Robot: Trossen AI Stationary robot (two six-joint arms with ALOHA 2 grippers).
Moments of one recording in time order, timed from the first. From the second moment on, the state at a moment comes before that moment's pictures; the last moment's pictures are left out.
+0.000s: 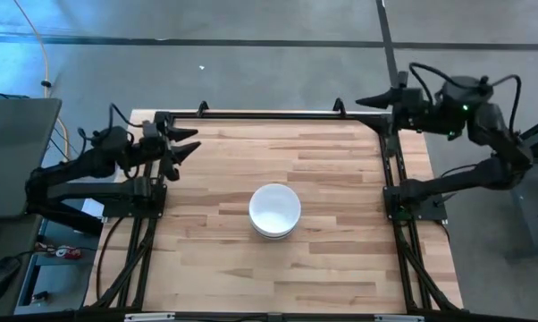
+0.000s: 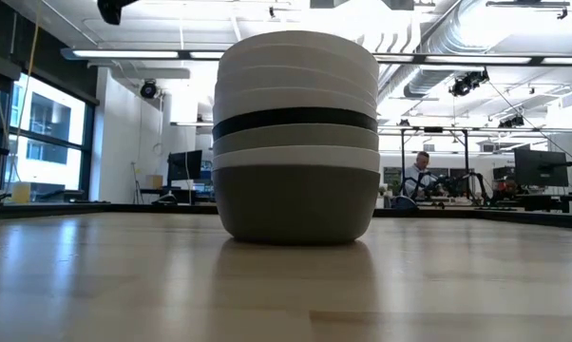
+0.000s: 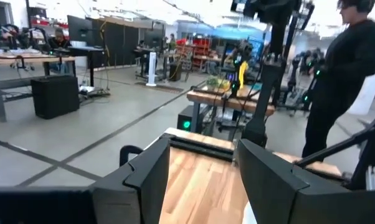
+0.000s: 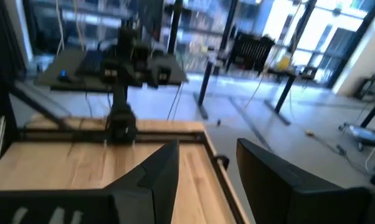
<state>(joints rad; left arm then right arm) 0.32 0.47 0.68 -0.17 -0.11 -0.10 -0.16 1.02 1.67 -0.78 0.09 -0.20</state>
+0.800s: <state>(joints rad) 0.27 0.49 0.38 0.24 -0.20 -0.19 -0.16 0.43 0.62 0.09 0.14 0.00</state>
